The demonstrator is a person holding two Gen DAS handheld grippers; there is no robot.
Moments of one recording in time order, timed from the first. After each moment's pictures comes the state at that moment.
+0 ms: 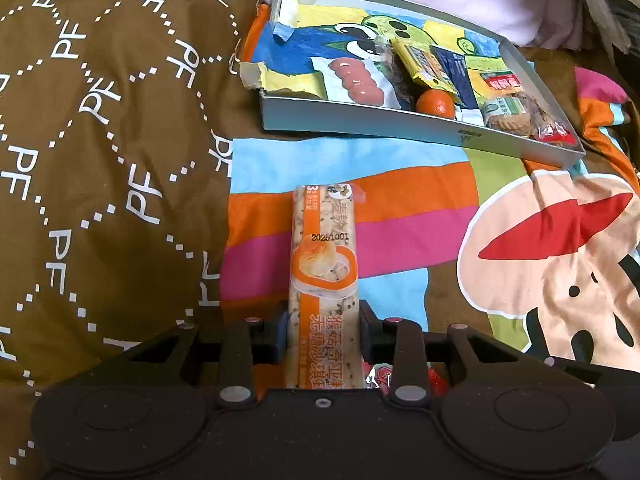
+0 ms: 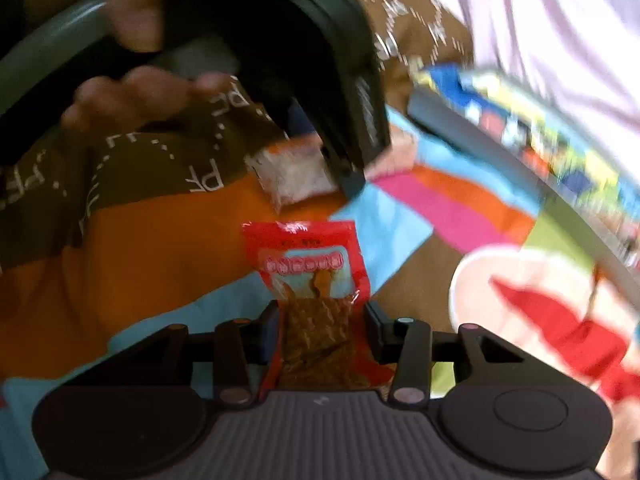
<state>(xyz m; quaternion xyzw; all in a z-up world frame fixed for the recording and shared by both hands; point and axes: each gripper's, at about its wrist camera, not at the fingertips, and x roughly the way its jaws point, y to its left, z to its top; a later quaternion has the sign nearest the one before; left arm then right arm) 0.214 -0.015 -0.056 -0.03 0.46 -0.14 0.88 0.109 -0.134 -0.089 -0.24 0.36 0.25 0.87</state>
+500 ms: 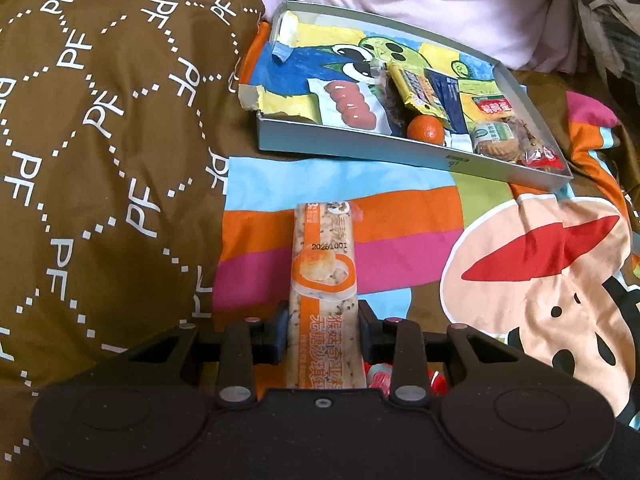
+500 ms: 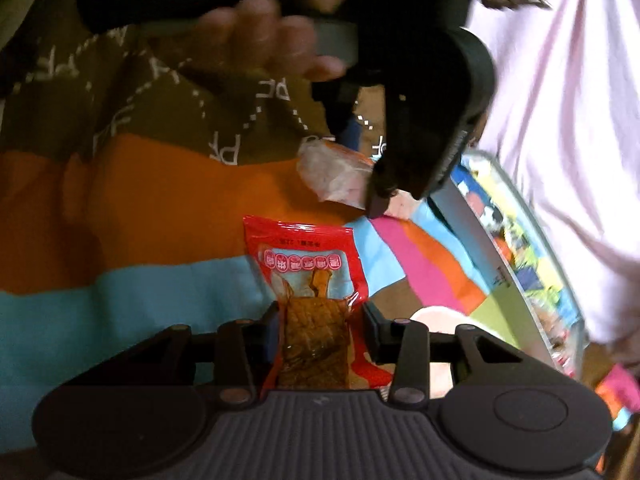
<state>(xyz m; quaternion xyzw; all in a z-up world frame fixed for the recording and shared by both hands) 0.210 -0.013 -0.046 -0.05 0.44 -0.15 0.88 0.061 -0.100 -0.113 -0.48 0.21 0.19 0.83</state>
